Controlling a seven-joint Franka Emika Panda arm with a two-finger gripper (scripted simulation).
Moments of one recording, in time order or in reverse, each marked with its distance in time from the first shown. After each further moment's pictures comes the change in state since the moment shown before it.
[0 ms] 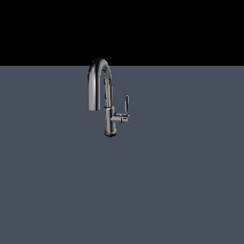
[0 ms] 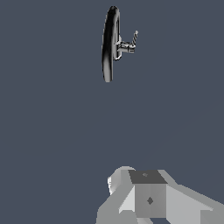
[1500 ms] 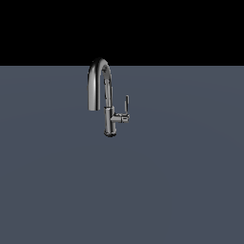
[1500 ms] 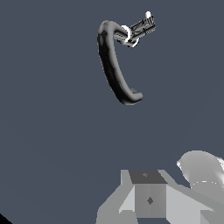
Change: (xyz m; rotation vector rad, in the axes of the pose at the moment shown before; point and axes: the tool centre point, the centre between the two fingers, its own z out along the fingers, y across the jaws) arm 0.168 0.010 0.051 0.421 -0.355 0.440
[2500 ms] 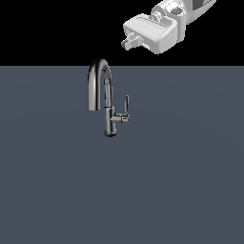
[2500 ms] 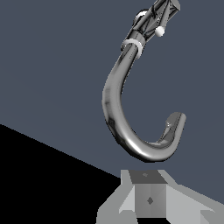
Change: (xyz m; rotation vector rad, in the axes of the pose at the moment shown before) arm 0.149 0.006 0.039 0.381 -0.317 0.384
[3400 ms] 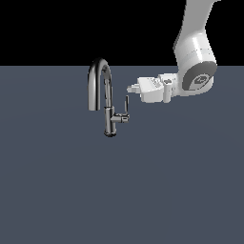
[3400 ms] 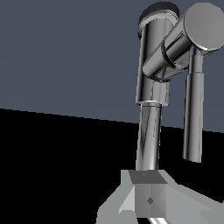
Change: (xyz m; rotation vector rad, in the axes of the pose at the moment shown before) arm 0.148 0.007 0.041 0.384 -0.321 0.390
